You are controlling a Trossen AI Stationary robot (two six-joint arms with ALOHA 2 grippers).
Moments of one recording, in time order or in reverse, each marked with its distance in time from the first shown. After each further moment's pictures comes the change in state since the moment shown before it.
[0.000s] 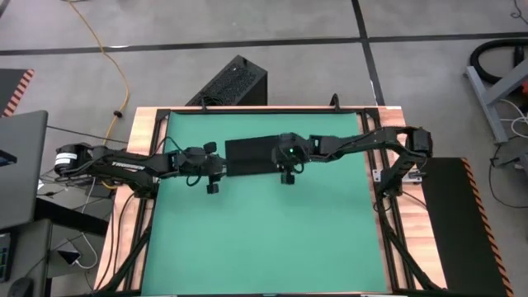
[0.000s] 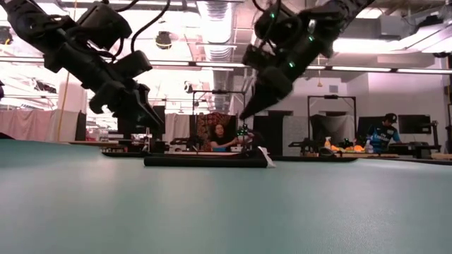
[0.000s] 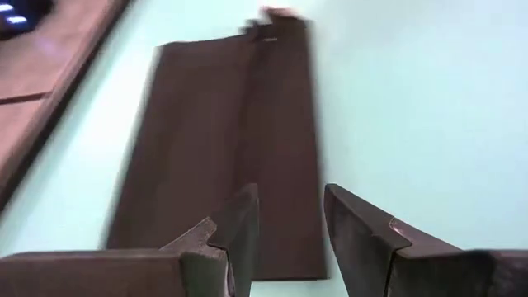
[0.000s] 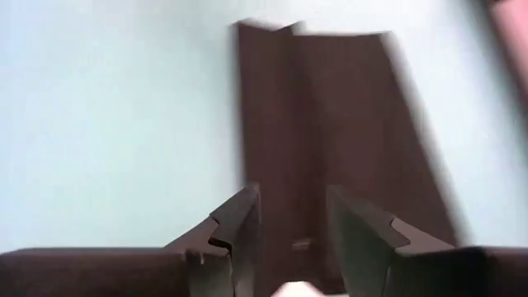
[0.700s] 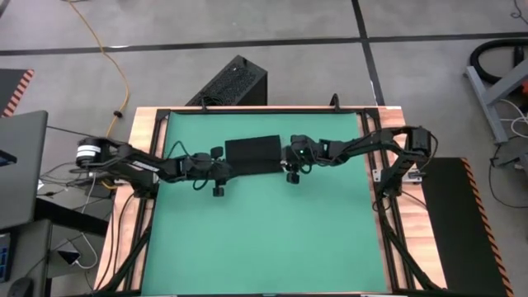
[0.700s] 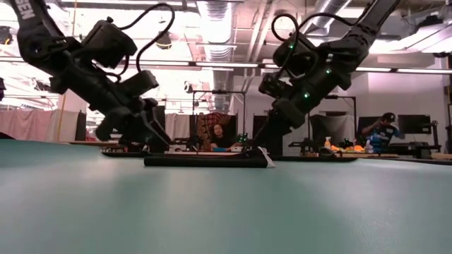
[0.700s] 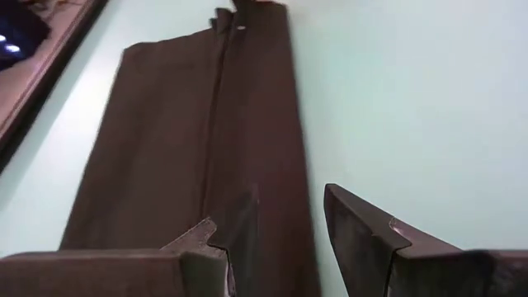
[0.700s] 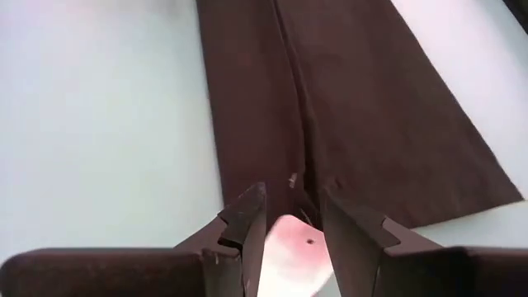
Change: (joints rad) left arm -0.024 0.269 -0.054 0.348 -0.019 0.069; right arm -0.075 0.007 -0.265 0.338 -0.022 0.077
